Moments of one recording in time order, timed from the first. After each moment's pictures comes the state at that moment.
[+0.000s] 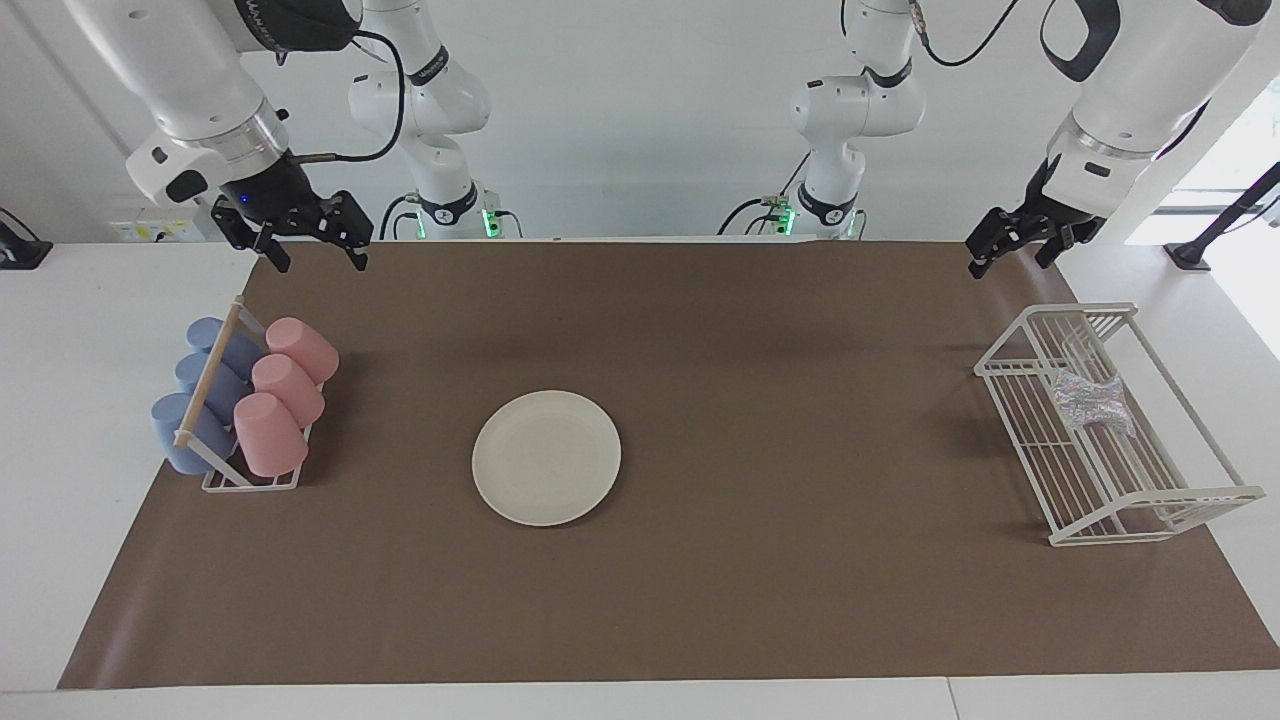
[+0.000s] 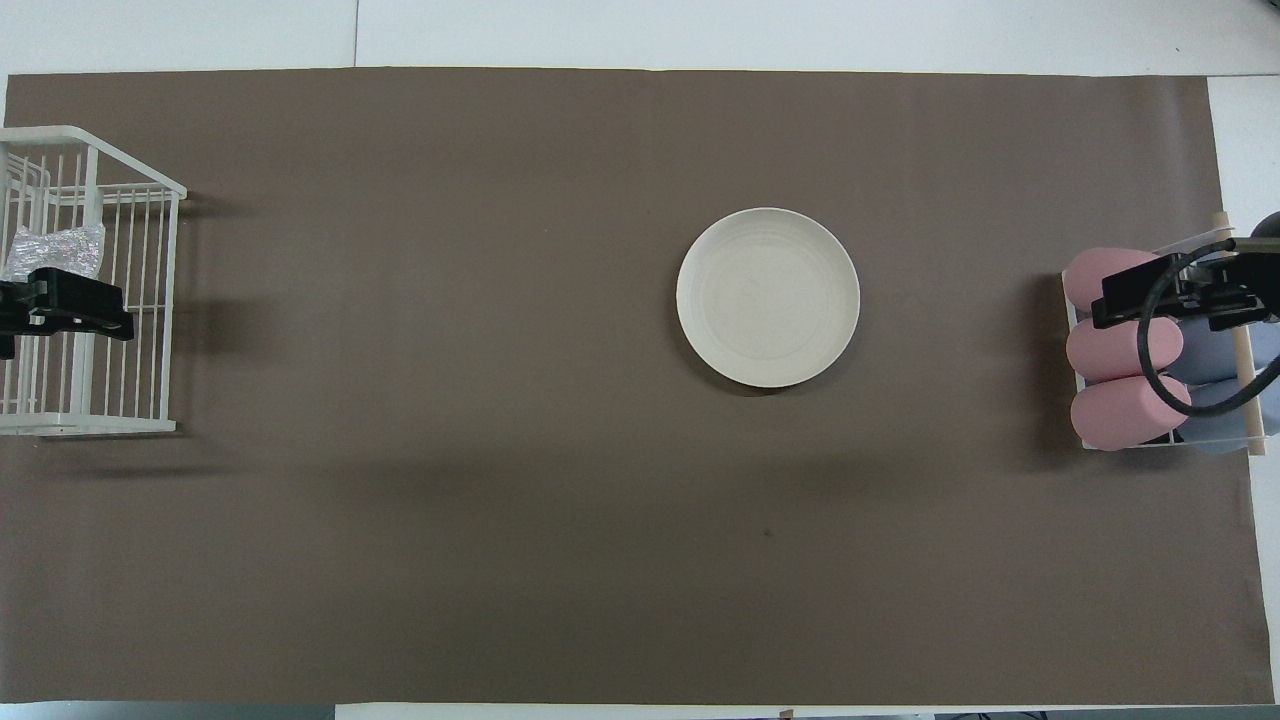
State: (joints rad) left arm -0.05 -0.06 0.01 -1.65 0.01 1.56 -0.12; right arm -0.01 0.00 0.01 -1.56 0.05 1.49 0.03
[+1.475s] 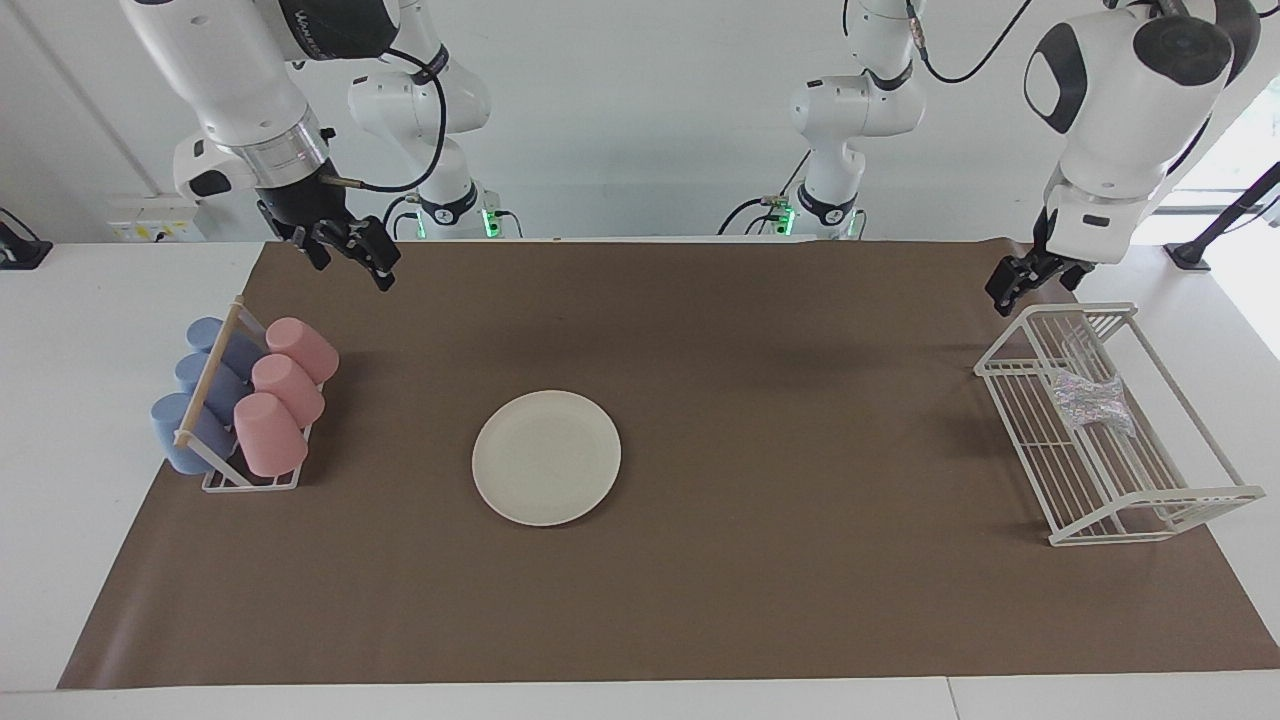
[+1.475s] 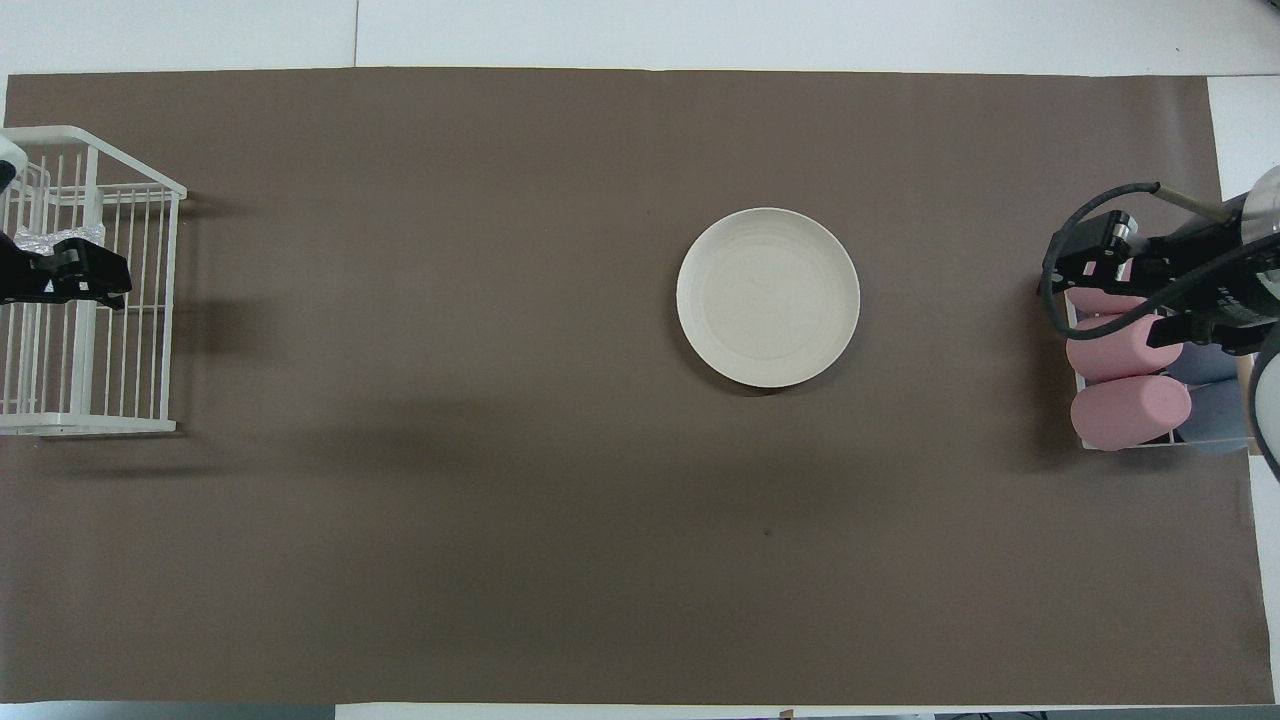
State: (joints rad) left arm -0.07 0.05 0.00 -1.67 0.29 1.66 -0.30; right arm 0.06 -0.01 0.01 -1.60 0.05 1.56 0.59
